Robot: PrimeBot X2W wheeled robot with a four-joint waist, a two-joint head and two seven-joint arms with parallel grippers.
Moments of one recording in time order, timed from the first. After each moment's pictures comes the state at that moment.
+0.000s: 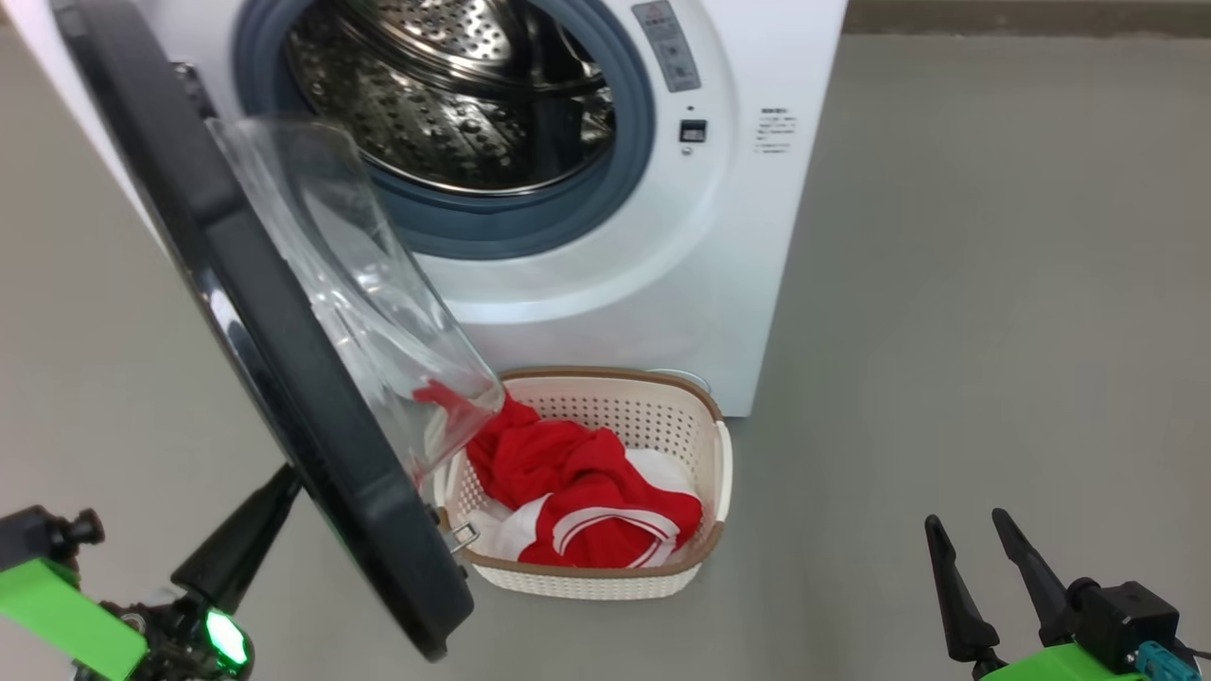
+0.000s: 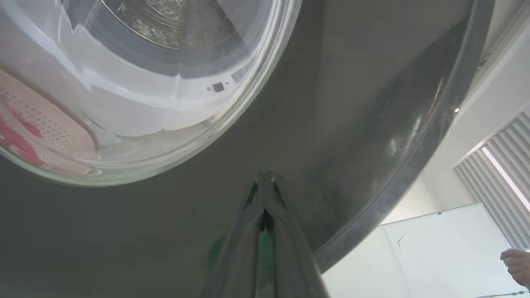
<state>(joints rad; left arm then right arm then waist) -0.13 0.12 0.24 0.07 -1.65 -0.12 0.74 0.07 -0.06 -0.02 0.25 0.32 0.13 -0.26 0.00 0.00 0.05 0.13</state>
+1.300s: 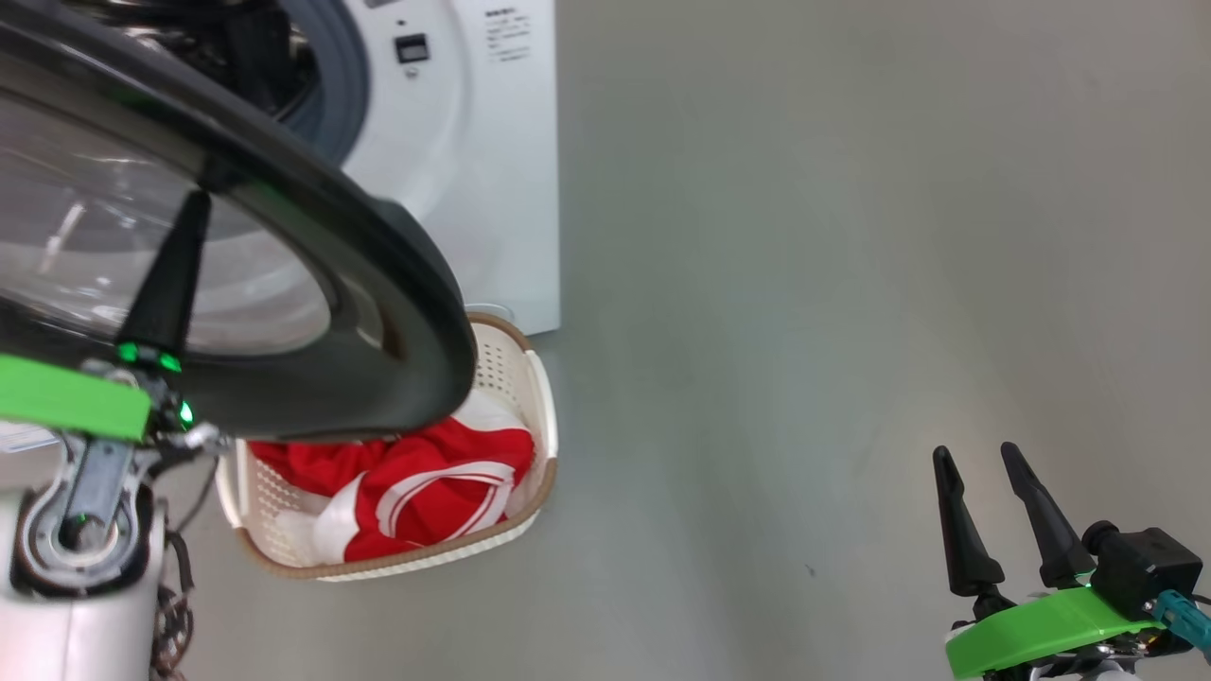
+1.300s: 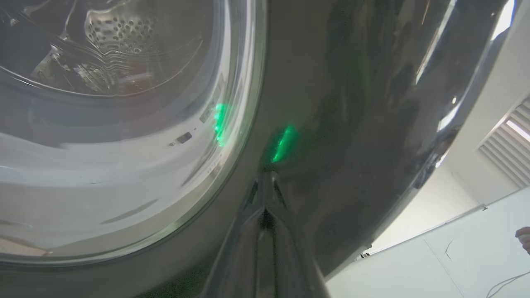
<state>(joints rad) -0.51 0.17 0.10 0.21 -1.42 -0.12 0.25 -0.01 -0.04 -0.04 0.22 0.35 0.13 -0.26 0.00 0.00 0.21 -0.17</state>
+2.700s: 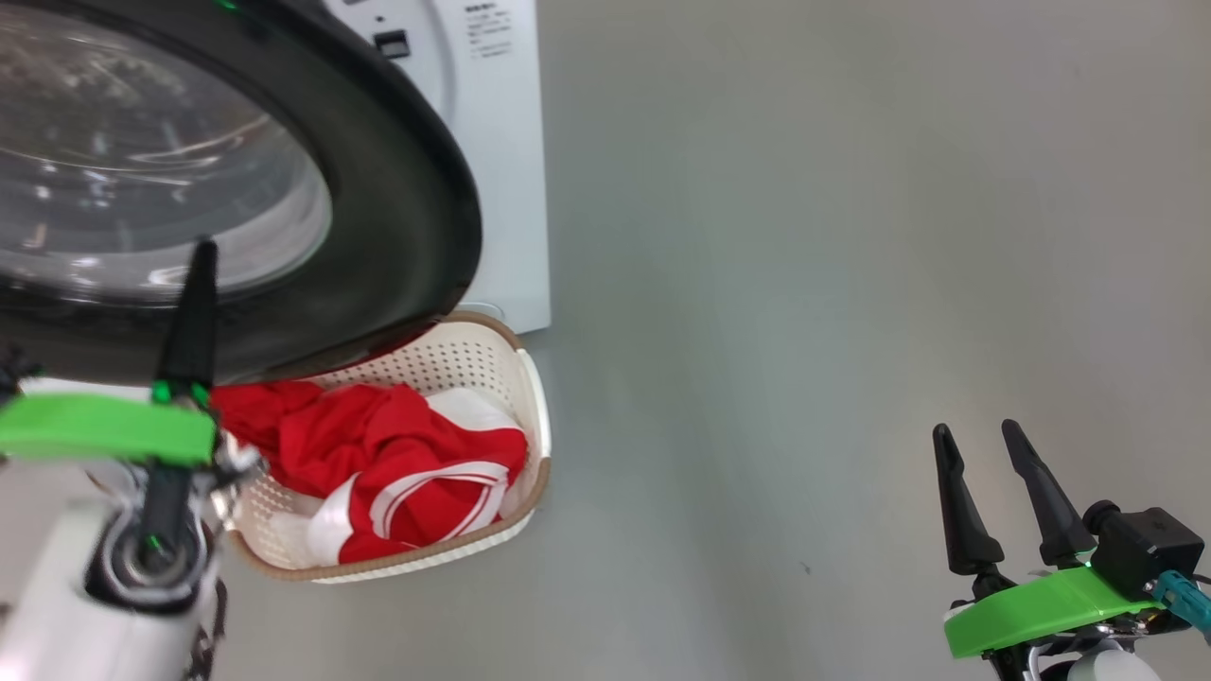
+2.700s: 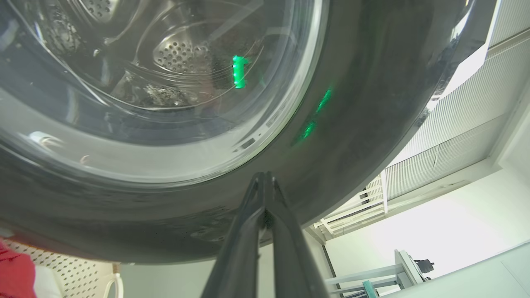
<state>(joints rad) -0.55 0.34 -0.23 0.39 -1.49 -0.12 -0.18 -0.04 -0.04 -0.05 0.23 0.34 0.13 -0.26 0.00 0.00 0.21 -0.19</state>
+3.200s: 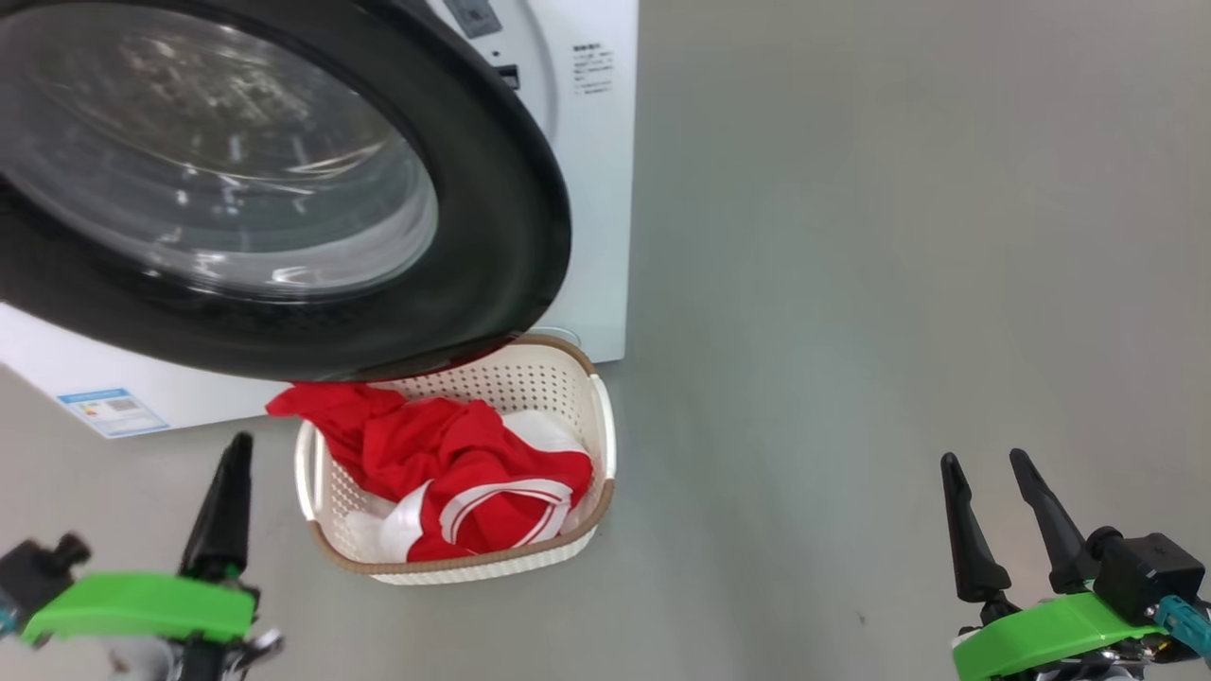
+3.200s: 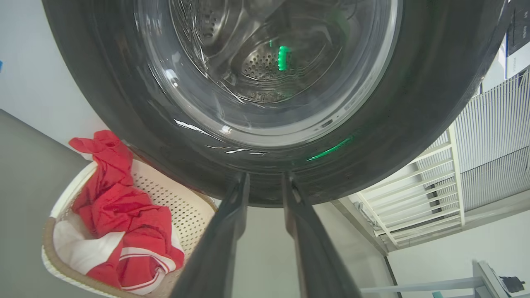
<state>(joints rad) -0.29 0.35 -0.26 0.38 -1.40 -0.12 -0.25 0.00 -0.04 -0.07 0.23 0.31 0.13 -0.26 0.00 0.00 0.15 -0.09</state>
